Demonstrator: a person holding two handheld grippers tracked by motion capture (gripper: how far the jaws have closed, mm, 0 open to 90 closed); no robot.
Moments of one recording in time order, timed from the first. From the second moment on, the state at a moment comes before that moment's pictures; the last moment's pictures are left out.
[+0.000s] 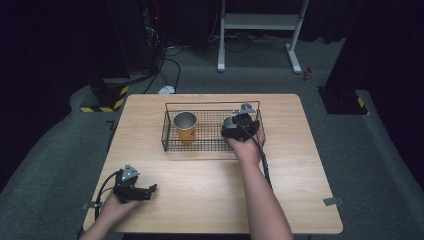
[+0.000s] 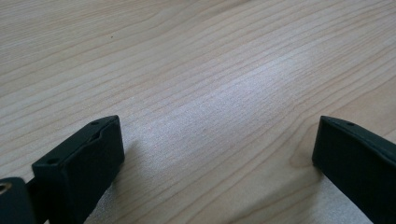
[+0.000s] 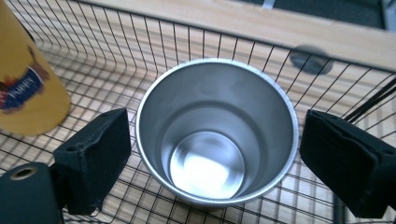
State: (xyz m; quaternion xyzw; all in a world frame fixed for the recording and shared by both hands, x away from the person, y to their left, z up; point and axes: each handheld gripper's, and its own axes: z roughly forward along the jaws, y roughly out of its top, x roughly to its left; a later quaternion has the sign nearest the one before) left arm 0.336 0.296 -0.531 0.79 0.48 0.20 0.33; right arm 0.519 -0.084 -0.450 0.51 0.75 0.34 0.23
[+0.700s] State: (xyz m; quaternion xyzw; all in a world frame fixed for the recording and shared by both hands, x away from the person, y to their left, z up) left arm 0.337 0.296 -0.531 0.79 0.48 0.20 0.33; right arm 0.454 -0.111 -0.444 0.49 0.74 0.38 0.25
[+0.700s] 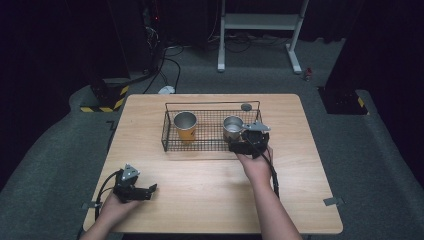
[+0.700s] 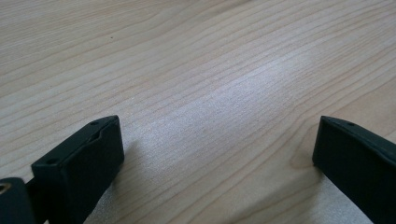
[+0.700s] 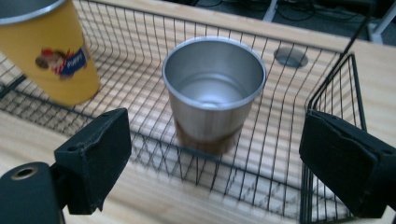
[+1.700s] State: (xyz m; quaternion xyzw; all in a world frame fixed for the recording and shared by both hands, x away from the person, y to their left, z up) left arm 0.337 0.296 -0.531 0.79 0.48 0.20 0.33; right arm 0.360 -0.133 -0.526 0.50 0.78 0.31 0.22
